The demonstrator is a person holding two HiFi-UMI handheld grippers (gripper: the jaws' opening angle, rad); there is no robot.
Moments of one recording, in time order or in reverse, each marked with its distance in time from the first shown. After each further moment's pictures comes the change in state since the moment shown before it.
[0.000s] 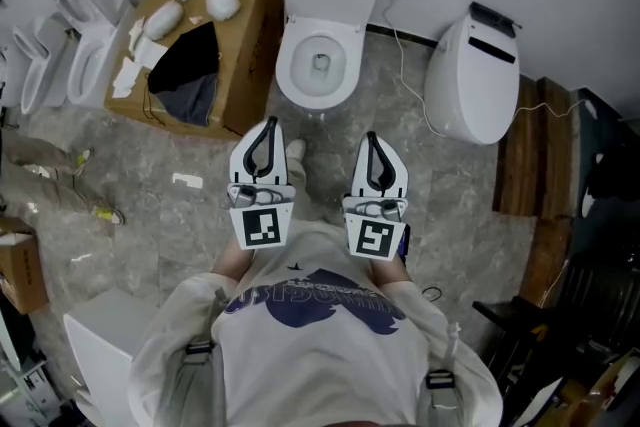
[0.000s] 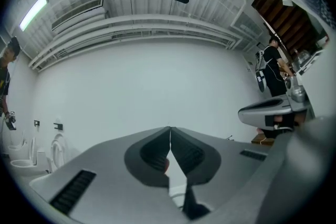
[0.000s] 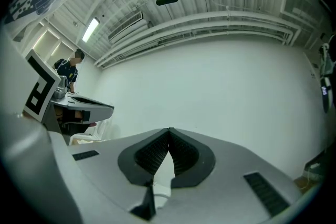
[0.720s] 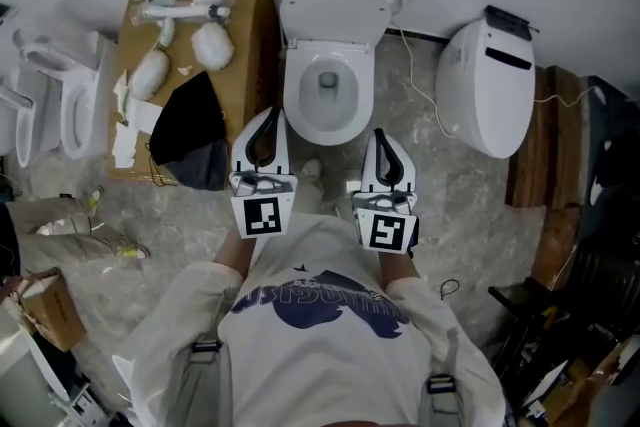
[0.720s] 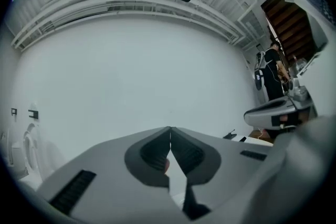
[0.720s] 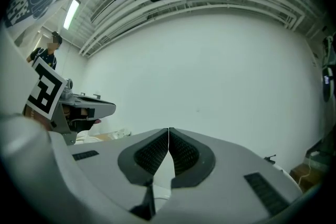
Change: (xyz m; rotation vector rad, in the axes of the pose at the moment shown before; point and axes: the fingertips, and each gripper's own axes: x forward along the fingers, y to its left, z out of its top) left arm 0.242 0.117 -0.071 -0.036 0.096 -0.148; right arm 0.239 -0.010 -0.075 0.056 0.182 -0.071
